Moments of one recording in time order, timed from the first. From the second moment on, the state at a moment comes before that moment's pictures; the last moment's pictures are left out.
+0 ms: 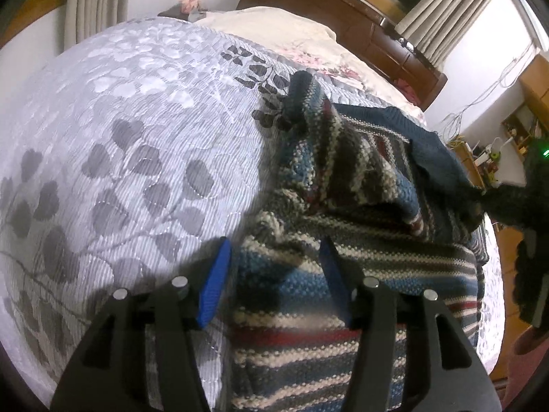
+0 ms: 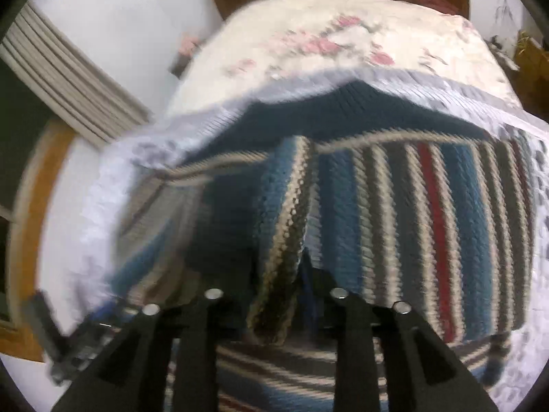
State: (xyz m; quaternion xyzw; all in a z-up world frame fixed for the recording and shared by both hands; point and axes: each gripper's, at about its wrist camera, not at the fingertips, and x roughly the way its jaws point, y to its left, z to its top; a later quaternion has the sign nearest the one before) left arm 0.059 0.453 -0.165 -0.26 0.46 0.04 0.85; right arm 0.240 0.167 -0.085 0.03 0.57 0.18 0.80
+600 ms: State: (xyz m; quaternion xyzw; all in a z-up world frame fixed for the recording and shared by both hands) left arm 0.067 0.452 -0.129 -0.23 0.44 0.03 0.87; right arm 0.215 0.254 -0.069 -0.13 0.54 0.19 0.81
